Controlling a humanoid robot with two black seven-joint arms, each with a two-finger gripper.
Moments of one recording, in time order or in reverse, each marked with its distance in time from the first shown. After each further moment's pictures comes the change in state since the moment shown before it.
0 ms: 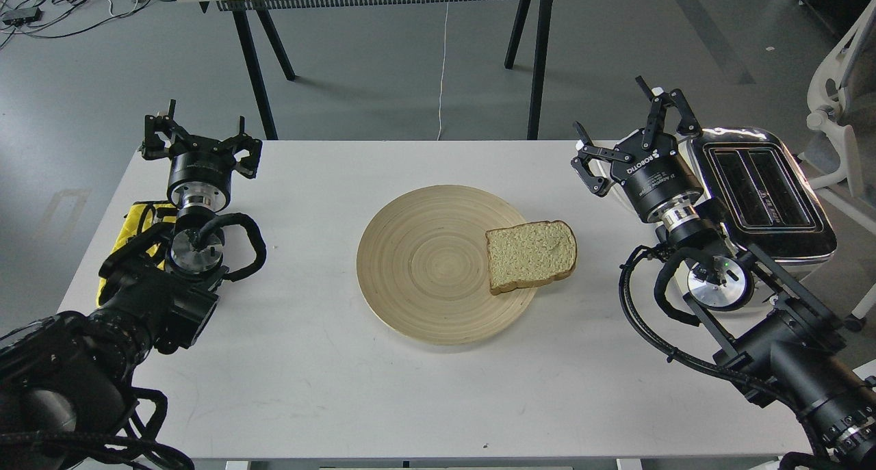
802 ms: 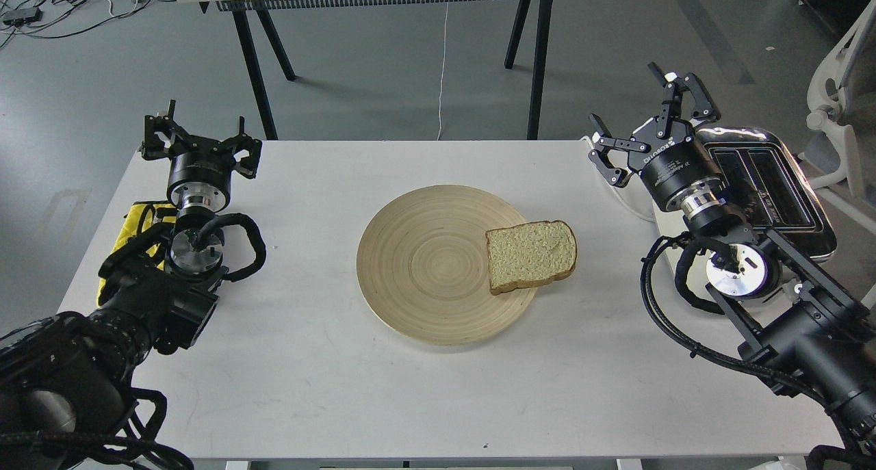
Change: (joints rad) left arm 0.002 0.001 0.000 -0.003 0.000 0.000 -0.001; right arm 0.030 -0.087 -0.019 0.056 -0.195 -0.154 -0.004
